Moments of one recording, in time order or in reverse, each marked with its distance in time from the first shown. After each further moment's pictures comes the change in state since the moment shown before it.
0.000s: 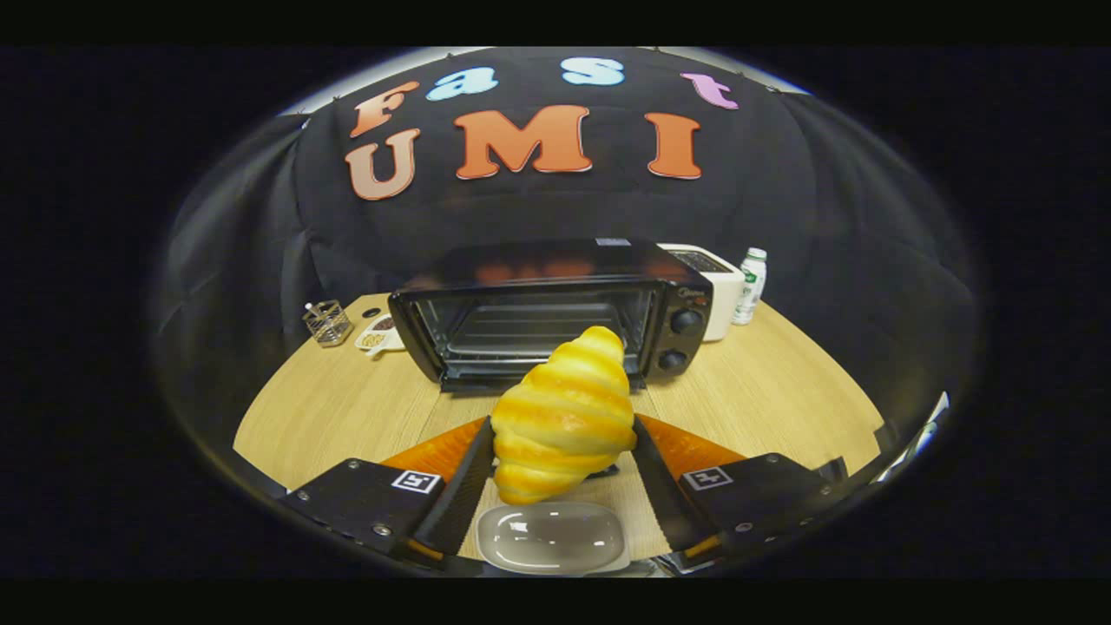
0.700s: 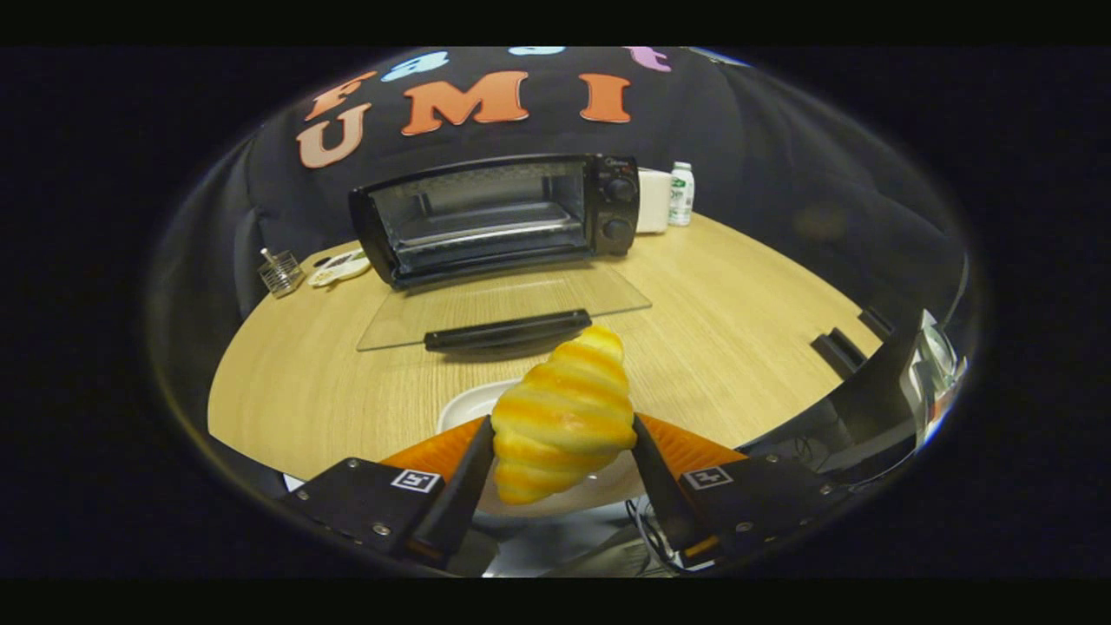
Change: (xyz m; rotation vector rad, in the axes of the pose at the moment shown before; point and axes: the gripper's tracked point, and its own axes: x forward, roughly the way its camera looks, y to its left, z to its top) arm -0.062 -0.010 -0.152 0.105 0.154 -0.174
